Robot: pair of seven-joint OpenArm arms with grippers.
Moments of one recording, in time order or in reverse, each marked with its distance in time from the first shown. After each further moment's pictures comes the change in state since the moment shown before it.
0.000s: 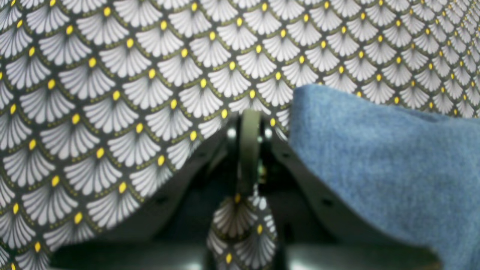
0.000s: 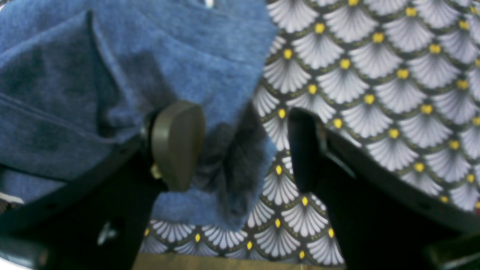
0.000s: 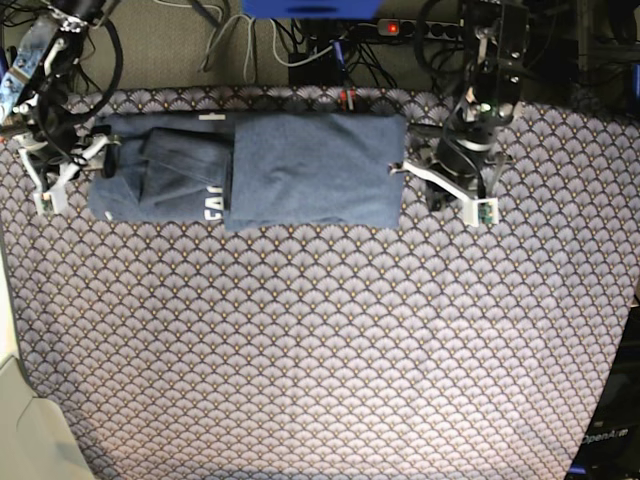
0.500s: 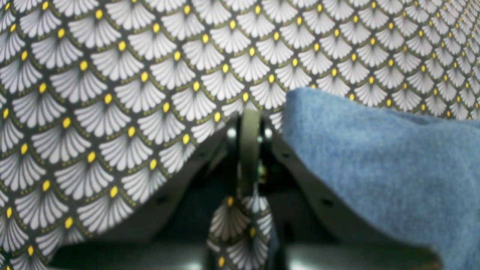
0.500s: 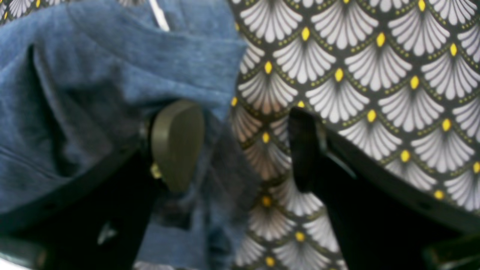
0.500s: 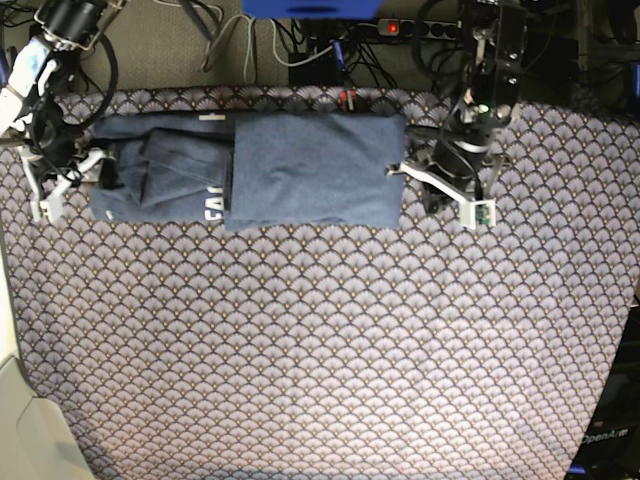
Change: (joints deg) left arm -0.3 0.5 0.3 -0.1 0.0 -0.1 0.1; right arm 3.8 1.3 0.2 -9.0 0.3 -0.2 2.9
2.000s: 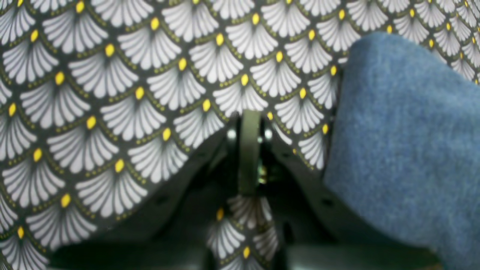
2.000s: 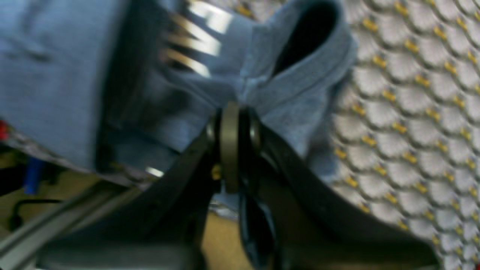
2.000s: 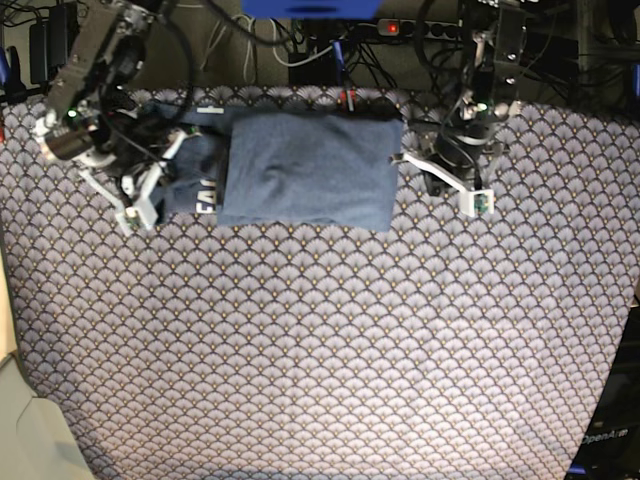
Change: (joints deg) left arm -0.3 -0.5 -0.3 -5.7 0.0 0.2 0.0; right arm -3.4 -14.2 -15.3 30.8 -0.5 0.2 -25.4
